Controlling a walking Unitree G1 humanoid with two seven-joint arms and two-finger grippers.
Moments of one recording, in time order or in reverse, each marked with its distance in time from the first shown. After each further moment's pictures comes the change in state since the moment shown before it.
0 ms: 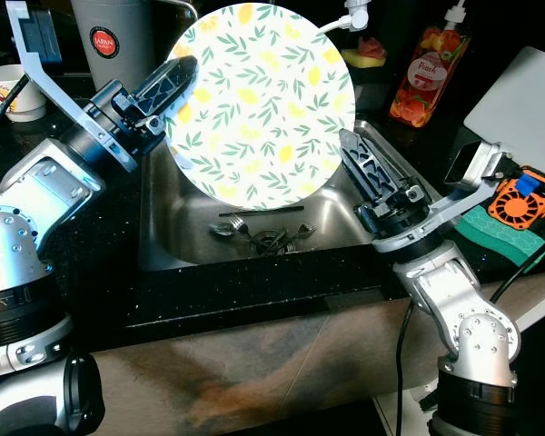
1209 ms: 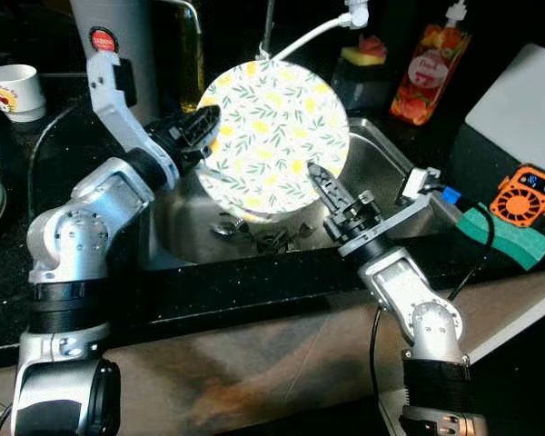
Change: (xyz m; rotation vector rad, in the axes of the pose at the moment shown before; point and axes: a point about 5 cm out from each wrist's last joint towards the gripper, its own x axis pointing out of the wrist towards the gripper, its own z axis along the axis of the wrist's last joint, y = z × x) left arm 0.029 0.039 -0.080 0.098 0.231 0.320; right arm -0.001 -0.067 -0.017 0.097 -0.073 -0.295
